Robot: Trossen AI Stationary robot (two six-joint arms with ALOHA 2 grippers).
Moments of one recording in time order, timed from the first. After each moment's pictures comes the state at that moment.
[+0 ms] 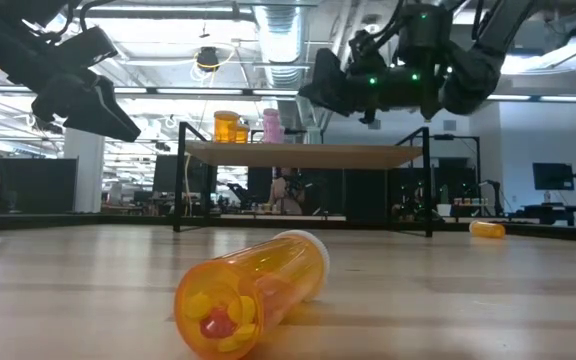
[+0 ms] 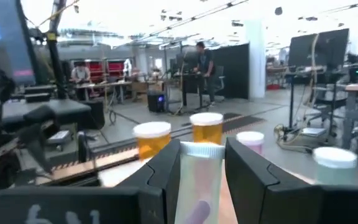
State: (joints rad) left arm -0.02 0.51 0.34 -0.43 -0.50 0.08; right arm -0.24 1.74 0.72 1.24 0.36 0.01
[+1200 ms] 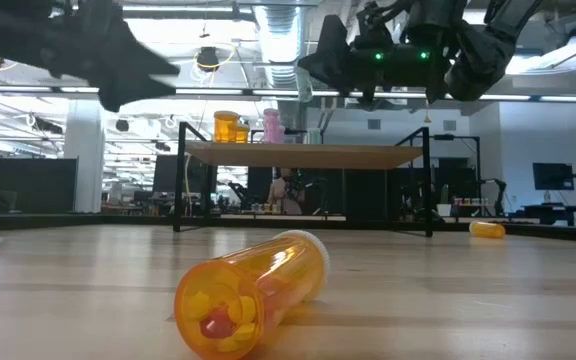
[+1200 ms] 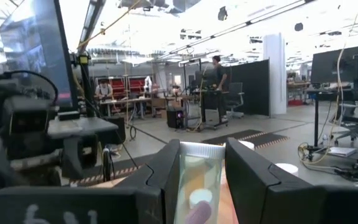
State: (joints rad) left arm -0.02 0.58 0.24 0.23 -0.41 -0.18; right arm -0.18 1.68 0.72 1.26 0.34 -0.01
